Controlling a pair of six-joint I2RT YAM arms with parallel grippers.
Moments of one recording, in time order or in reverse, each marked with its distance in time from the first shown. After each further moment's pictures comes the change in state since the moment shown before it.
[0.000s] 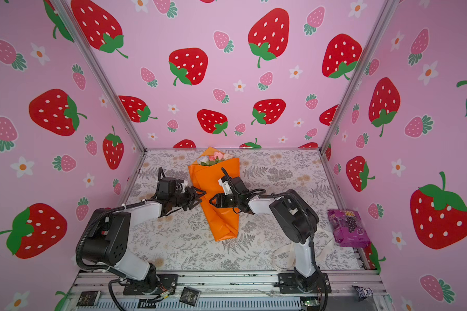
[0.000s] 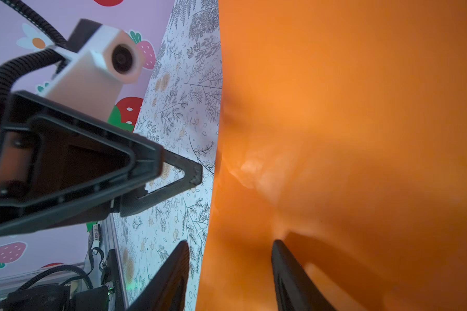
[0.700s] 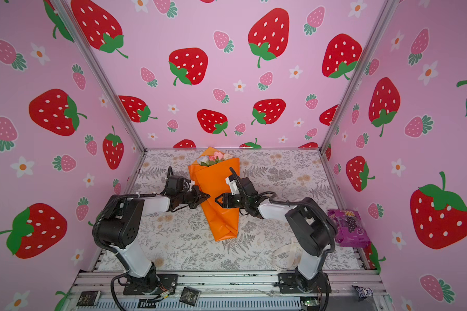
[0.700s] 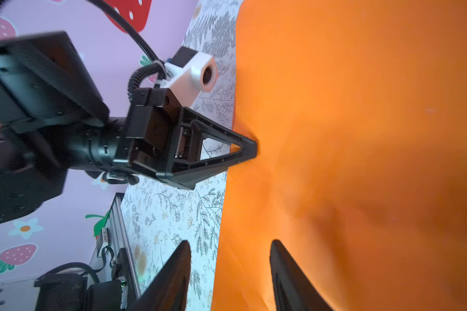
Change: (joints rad) left arm -0.031 0.175 0.103 0.048 0.048 -0.017; right arm -0.055 -0.289 -0.218 0.011 0.056 0.023
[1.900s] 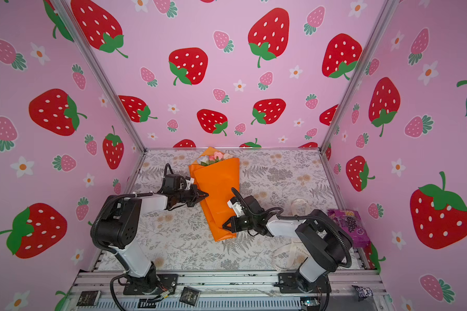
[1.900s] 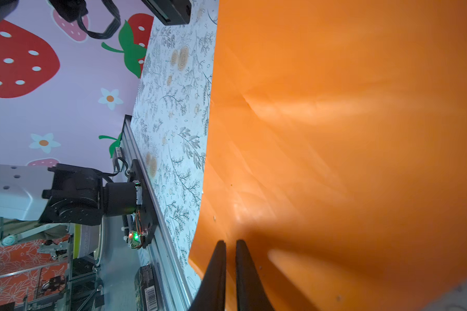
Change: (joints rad) left arm 0.040 0.005 0.009 -0.033 0.067 0.132; right arm 0.110 -0.090 -0.214 -0.078 -0.144 -0.042
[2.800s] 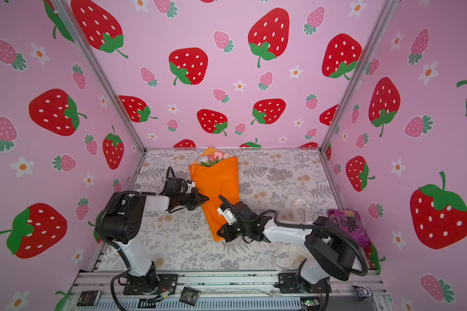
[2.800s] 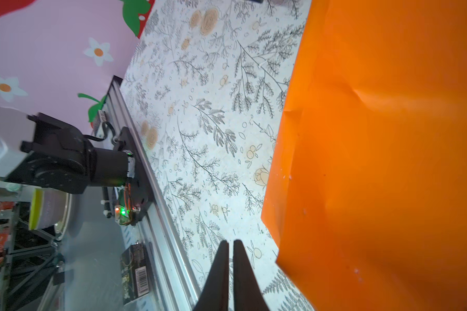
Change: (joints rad) left arm 0.003 0.049 -0.014 0.012 0.016 0.024; right arm 0.180 -0.074 0.041 -0.140 0.183 -0.095
